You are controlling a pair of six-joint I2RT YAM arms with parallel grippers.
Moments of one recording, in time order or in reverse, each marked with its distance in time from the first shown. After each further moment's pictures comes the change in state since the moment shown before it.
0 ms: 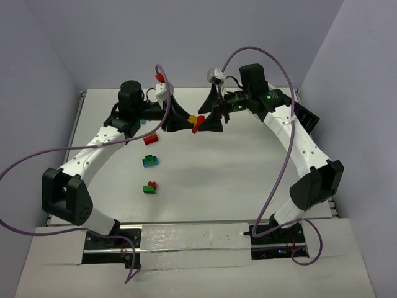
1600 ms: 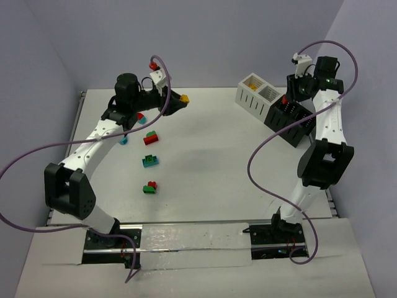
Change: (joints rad) left arm 0.050 0.054 0.092 -0.043 -0.343 0.115; right arm -0.656 0.241 0.182 -0.124 0.732 -0.086
